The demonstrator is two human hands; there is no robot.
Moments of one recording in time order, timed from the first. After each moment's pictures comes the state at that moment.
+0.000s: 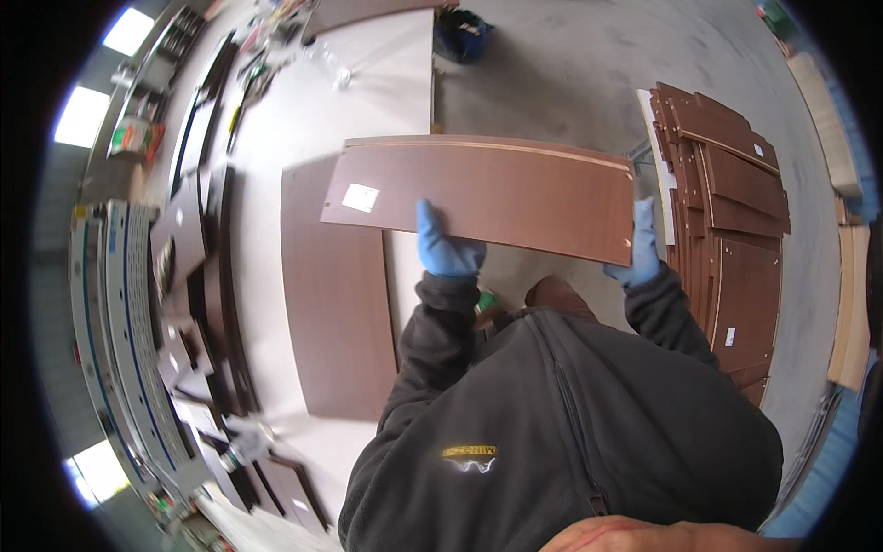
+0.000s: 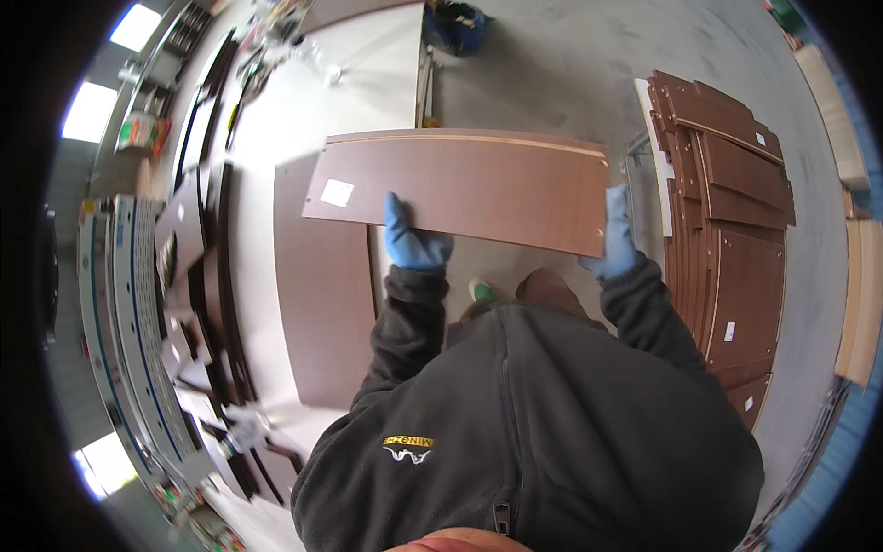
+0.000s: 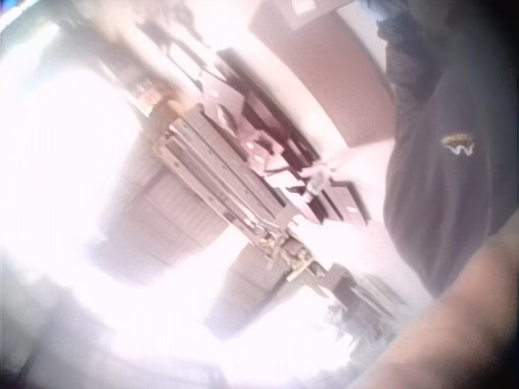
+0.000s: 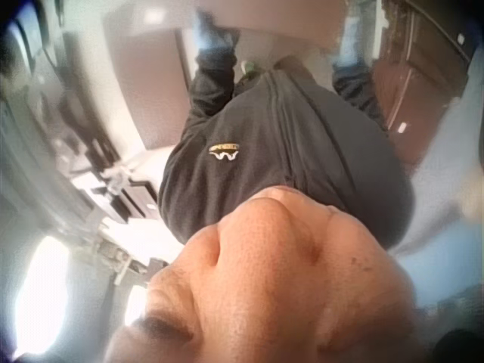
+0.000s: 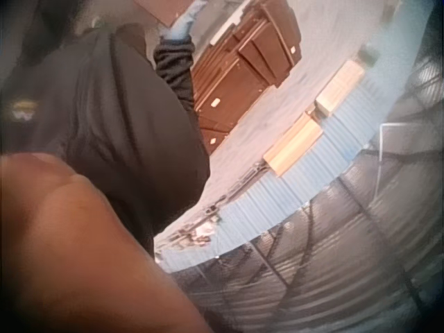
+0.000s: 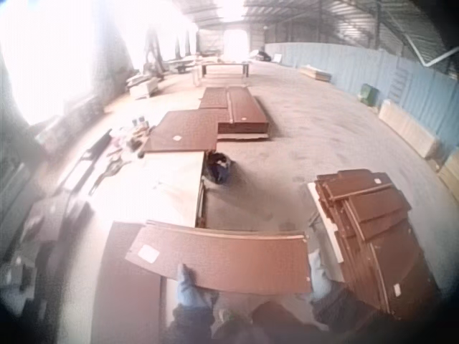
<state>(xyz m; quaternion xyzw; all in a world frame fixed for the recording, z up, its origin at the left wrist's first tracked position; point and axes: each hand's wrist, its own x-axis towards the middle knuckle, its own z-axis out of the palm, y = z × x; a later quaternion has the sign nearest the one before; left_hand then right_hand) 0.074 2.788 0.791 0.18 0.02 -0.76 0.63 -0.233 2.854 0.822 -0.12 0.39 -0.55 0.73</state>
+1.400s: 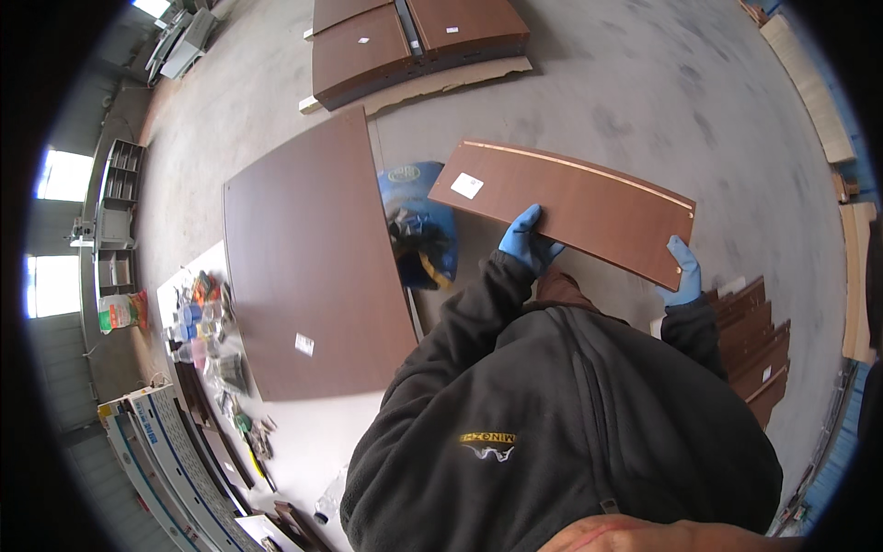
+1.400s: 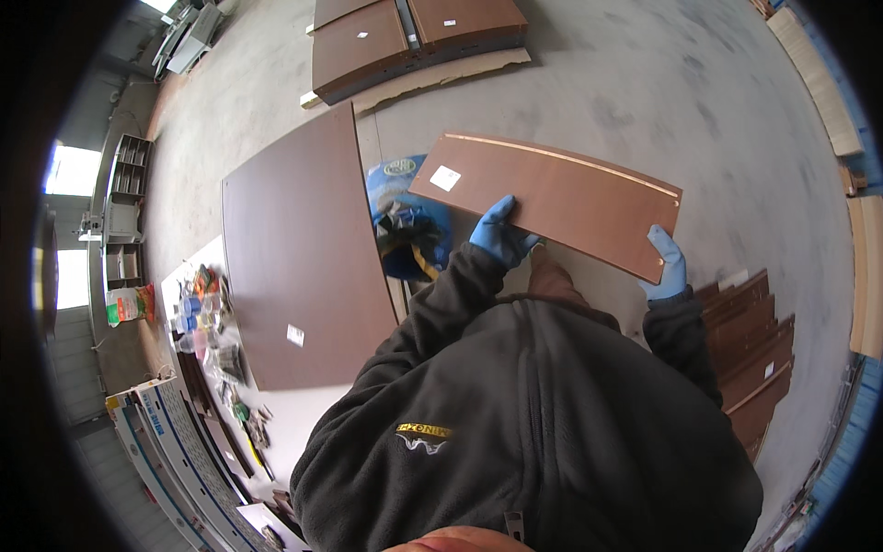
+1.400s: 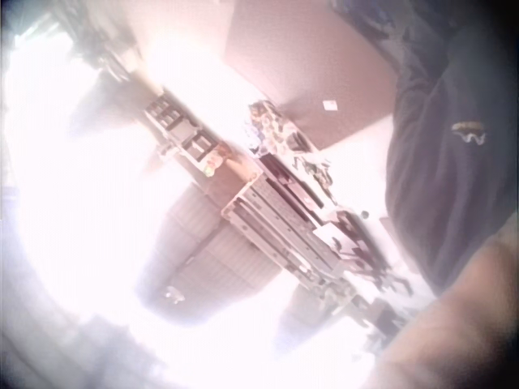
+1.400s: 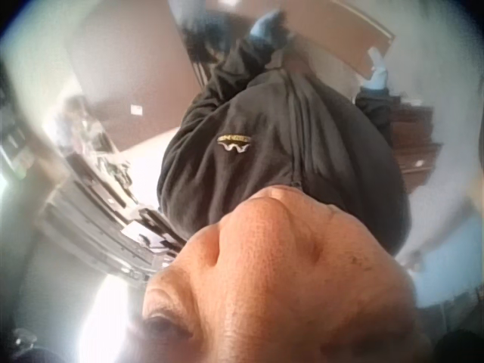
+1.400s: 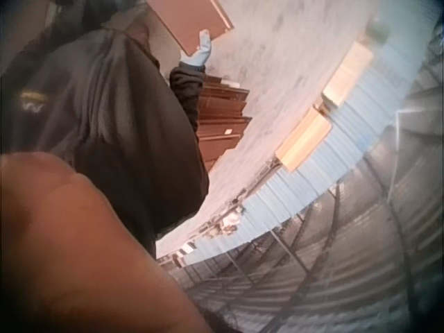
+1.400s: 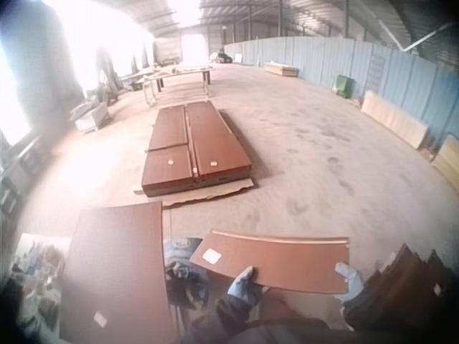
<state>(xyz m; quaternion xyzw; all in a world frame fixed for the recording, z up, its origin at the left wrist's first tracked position) -0.415 1.687 0.698 0.21 0.02 -0.95 0.23 -0.676 1.883 0.782 -0.07 0.48 -0.69 0.53</state>
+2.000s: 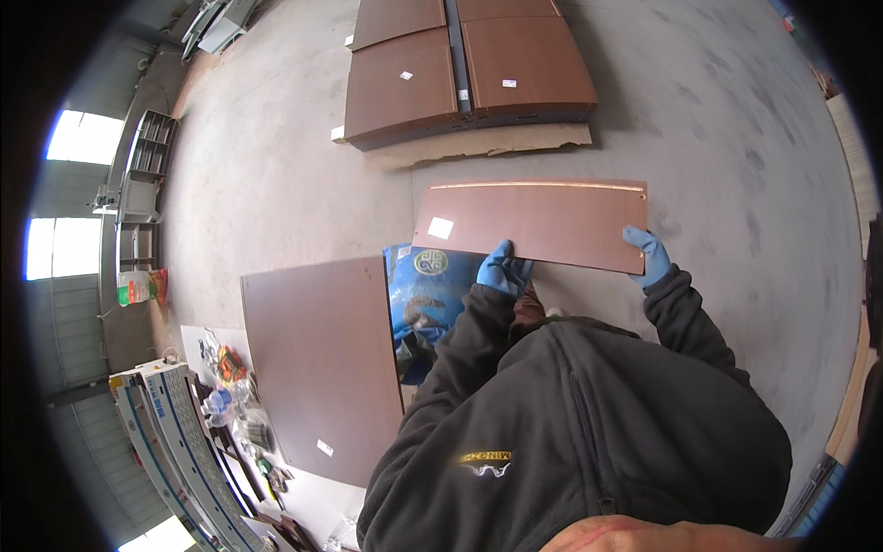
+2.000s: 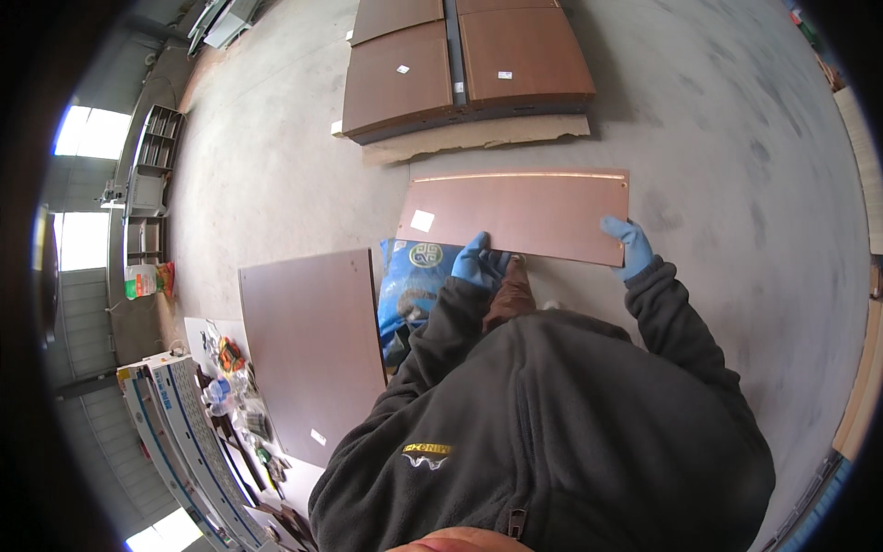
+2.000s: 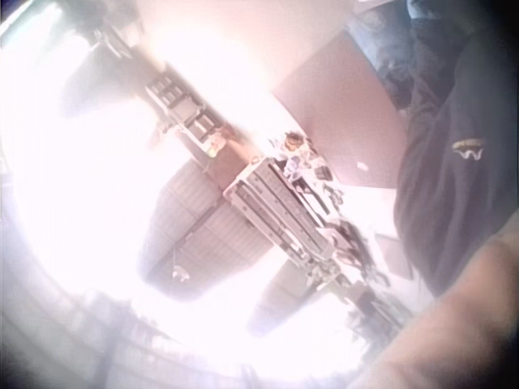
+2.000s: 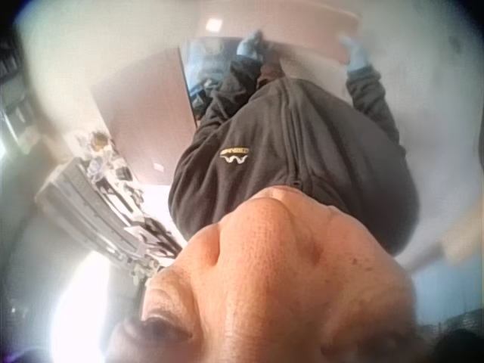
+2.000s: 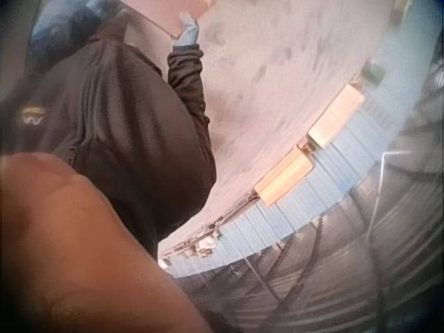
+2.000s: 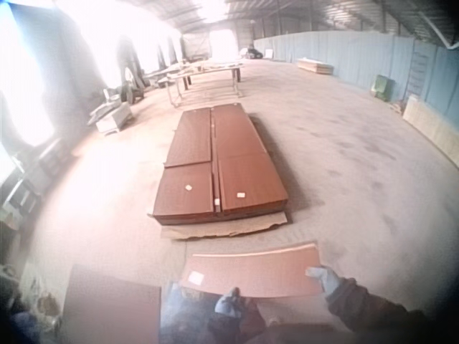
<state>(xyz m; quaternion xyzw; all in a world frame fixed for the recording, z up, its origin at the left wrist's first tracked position) -0.539 1.253 0.639 0.34 0.19 -0.83 0.39 -0.859 1.314 0.748 -0.13 0.45 -0.53 0.71</state>
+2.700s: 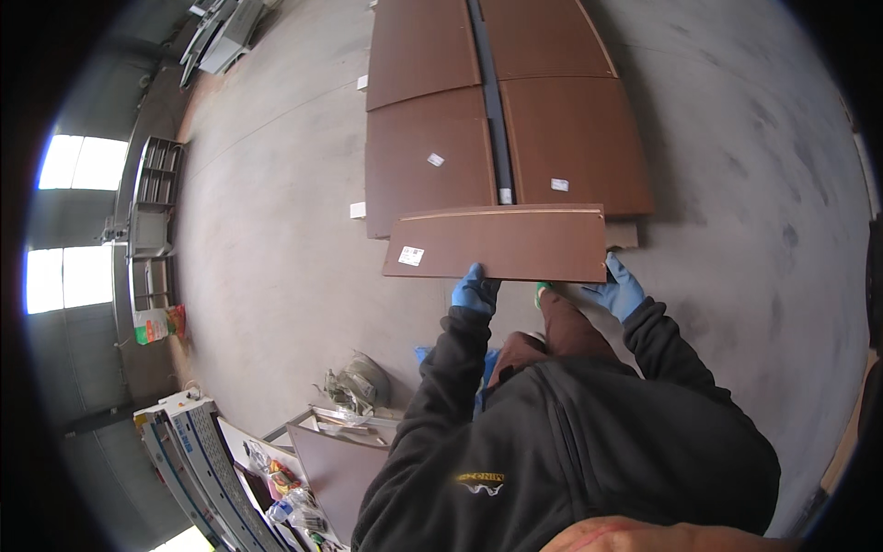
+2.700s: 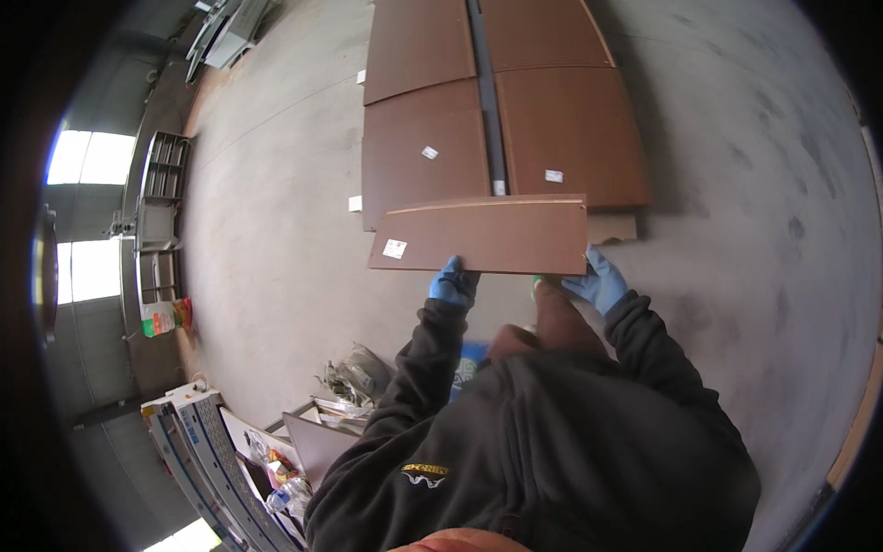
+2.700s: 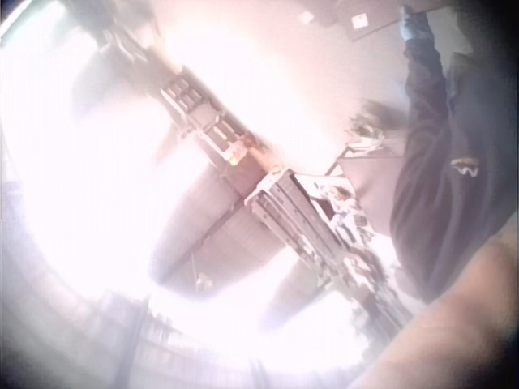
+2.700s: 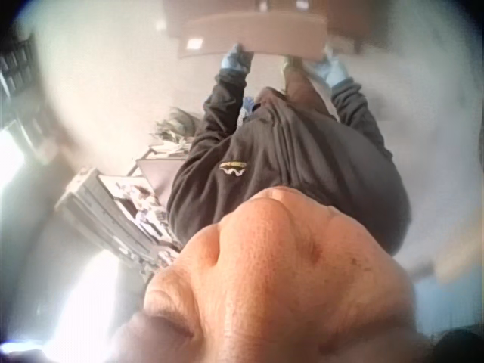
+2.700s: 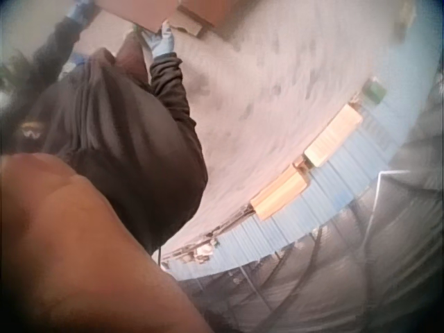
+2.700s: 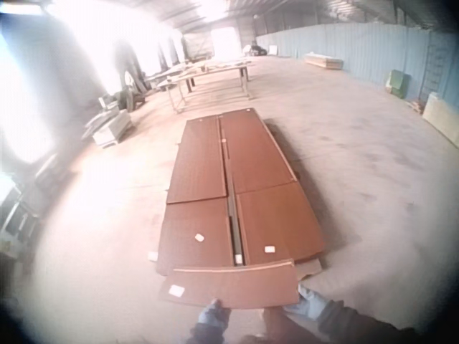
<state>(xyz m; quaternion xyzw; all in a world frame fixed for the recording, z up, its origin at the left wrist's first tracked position) -0.491 0.698 0.568 0.28 0.14 -0.83 0.45 -0.849 0.776 0.642 0.01 0.43 -0.49 0.75</state>
